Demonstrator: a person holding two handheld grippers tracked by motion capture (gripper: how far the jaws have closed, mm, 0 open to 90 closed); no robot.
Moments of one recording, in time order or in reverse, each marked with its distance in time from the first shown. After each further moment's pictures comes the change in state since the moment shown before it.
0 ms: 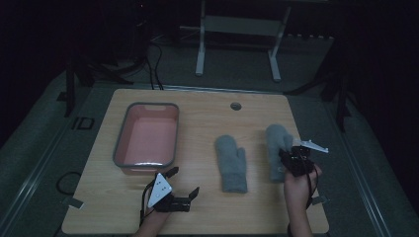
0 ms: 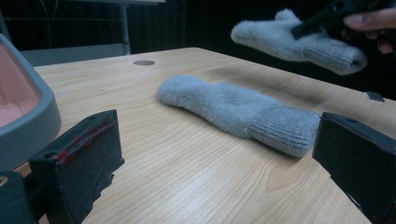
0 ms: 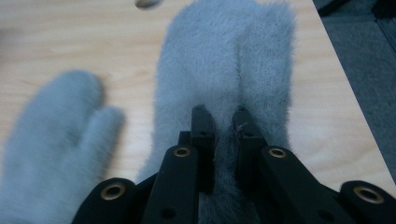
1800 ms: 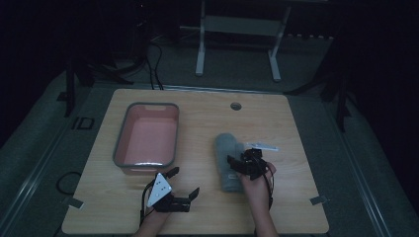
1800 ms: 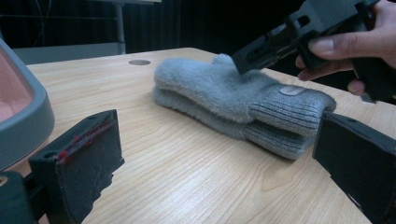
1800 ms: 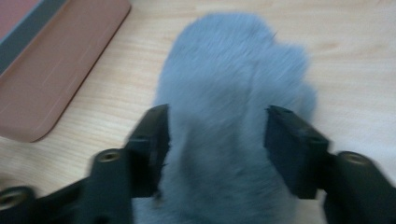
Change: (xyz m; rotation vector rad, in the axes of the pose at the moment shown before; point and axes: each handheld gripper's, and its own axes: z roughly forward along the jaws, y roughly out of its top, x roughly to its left) left arm 0.000 0.000 0.000 -0.001 -0.017 -0.012; right arm 0.102 -0.026 0.036 0.100 0.295 -0.100
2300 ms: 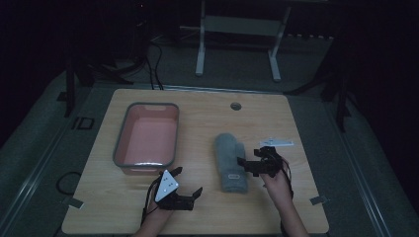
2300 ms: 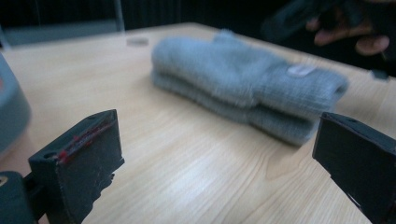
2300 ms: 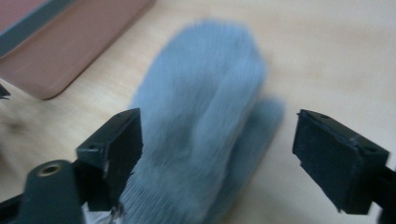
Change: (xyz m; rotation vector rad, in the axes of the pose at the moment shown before) left arm -0.002 0.006 0.014 0.127 0.009 -0.004; right arm -0.044 0.009 -0.016 0.004 0.139 -0.189
